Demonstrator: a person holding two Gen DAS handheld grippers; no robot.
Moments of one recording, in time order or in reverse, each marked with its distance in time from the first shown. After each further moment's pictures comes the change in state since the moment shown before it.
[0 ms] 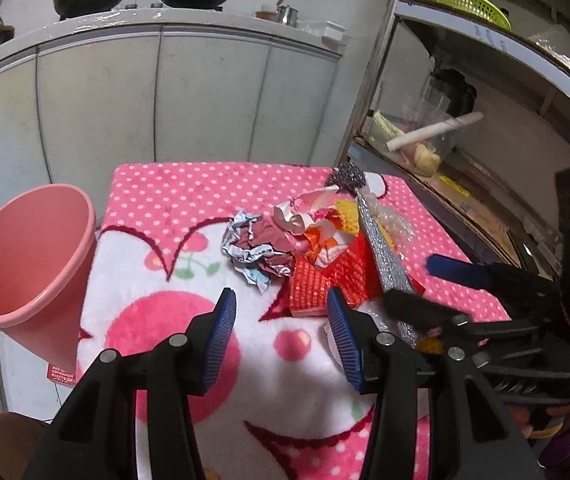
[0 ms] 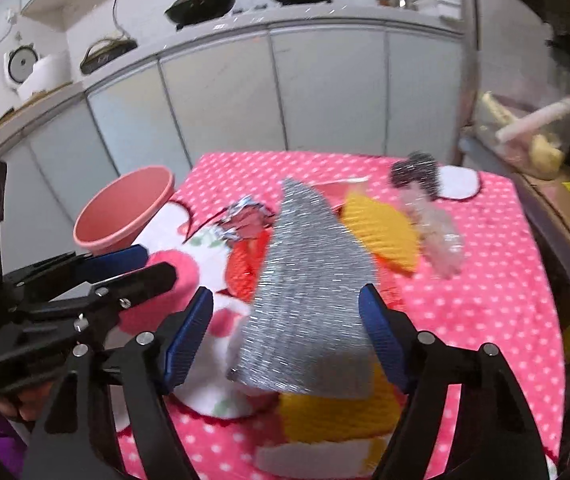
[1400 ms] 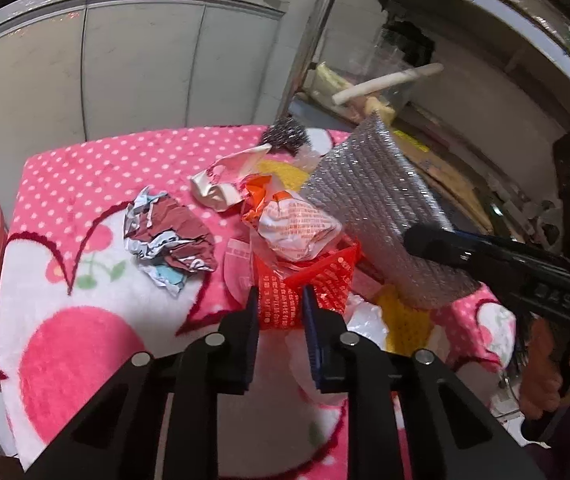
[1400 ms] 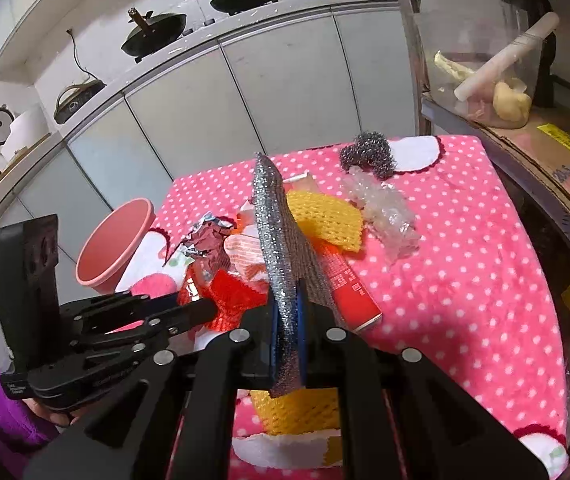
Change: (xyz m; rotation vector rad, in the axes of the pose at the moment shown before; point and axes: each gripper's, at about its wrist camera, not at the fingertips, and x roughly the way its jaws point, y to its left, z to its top) left arm 0.052 -0.032 0.007 0.091 0.127 -0.212; right arm -0.025 -0.060 -0.004 0.210 -0.007 0.029
